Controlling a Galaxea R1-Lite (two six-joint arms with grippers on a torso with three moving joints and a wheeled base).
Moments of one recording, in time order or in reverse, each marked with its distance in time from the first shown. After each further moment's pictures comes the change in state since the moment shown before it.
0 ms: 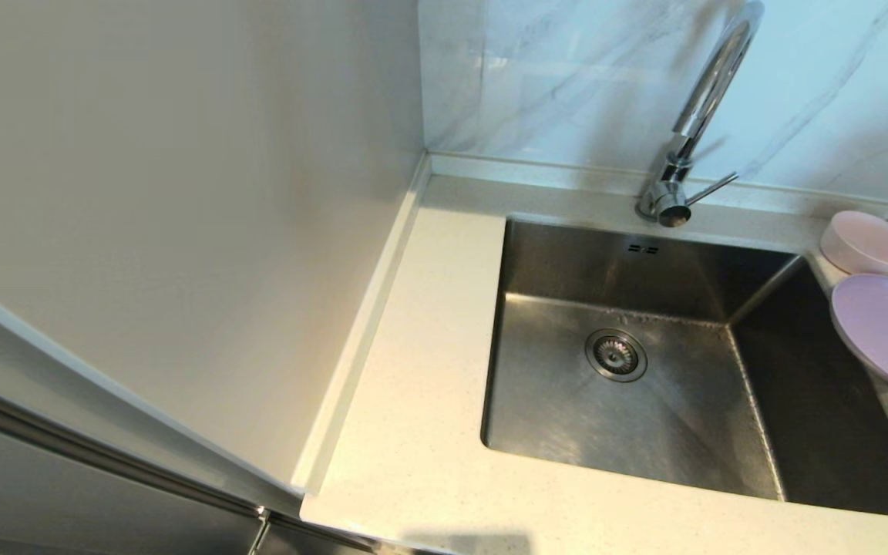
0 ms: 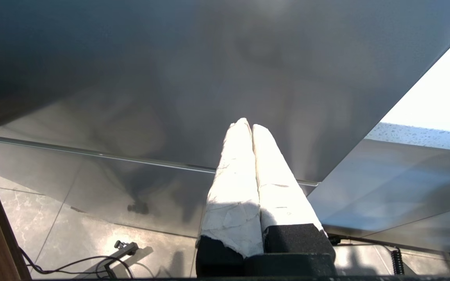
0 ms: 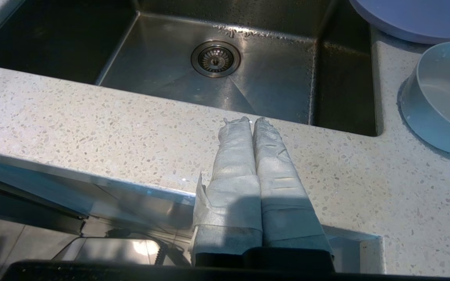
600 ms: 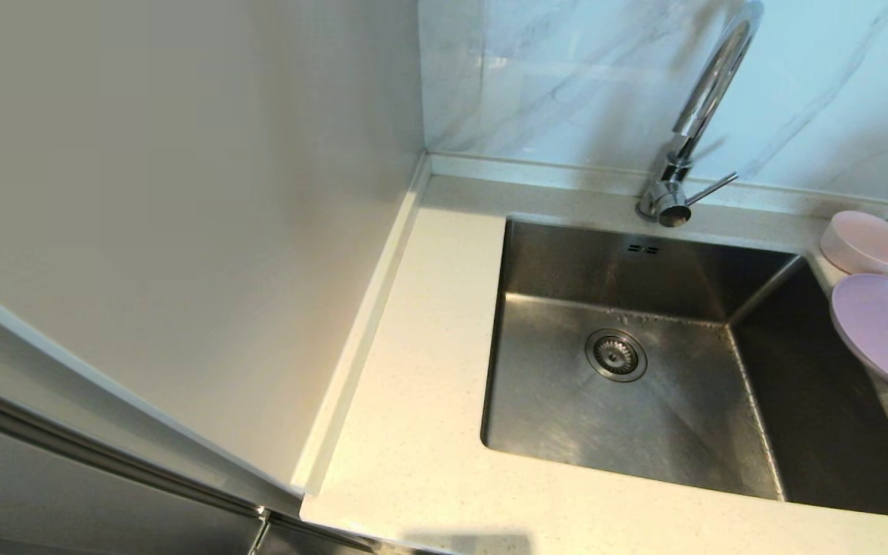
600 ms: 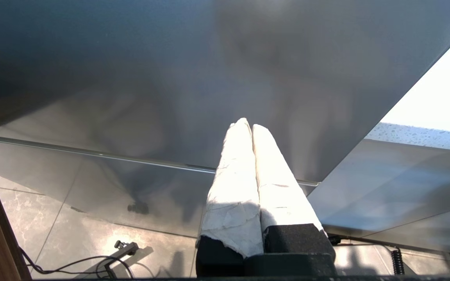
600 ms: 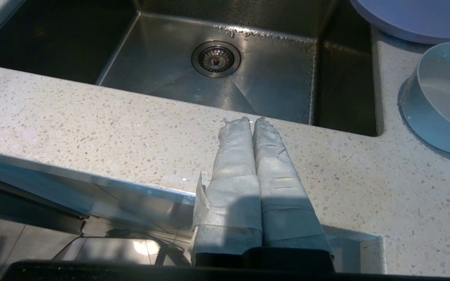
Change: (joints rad) left arm 0.000 0.000 0.000 0.000 0.000 0.000; right arm 0.000 0.000 0.000 0.001 0.002 0.000
